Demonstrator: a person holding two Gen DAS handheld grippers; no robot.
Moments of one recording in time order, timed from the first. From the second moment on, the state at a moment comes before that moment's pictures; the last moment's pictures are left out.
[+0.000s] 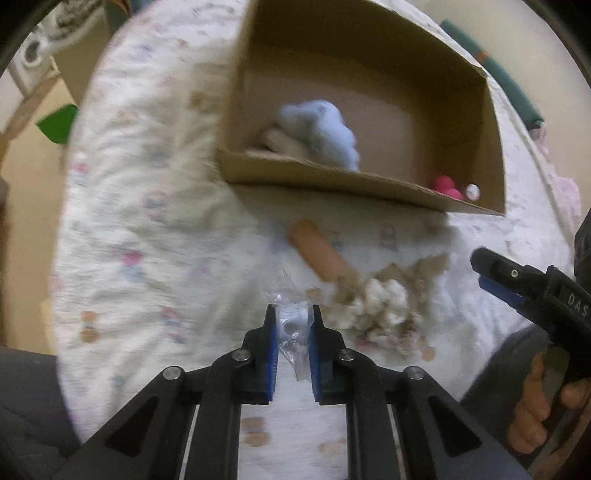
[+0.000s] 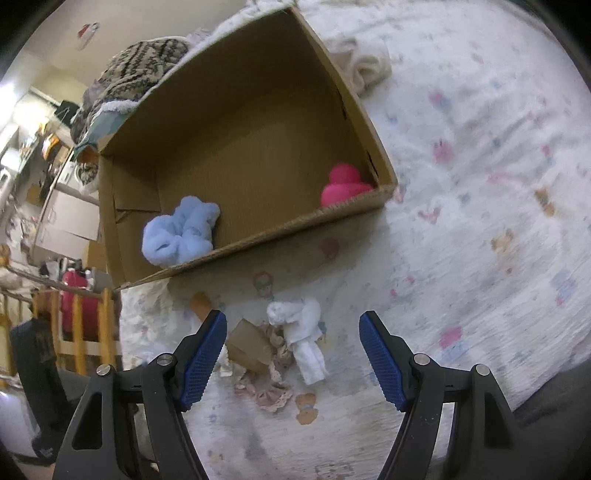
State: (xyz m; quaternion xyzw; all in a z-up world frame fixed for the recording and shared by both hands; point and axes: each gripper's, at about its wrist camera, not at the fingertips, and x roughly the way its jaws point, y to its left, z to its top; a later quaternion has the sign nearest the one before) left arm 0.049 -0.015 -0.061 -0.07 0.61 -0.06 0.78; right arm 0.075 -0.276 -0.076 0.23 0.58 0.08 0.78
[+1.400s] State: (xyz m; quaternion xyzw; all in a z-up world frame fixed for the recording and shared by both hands) left arm 0.034 0.016 -0.020 -0.04 0.50 0.02 0.86; right arm 0.046 -0.246 -0.024 0.19 0.51 0.18 0.82
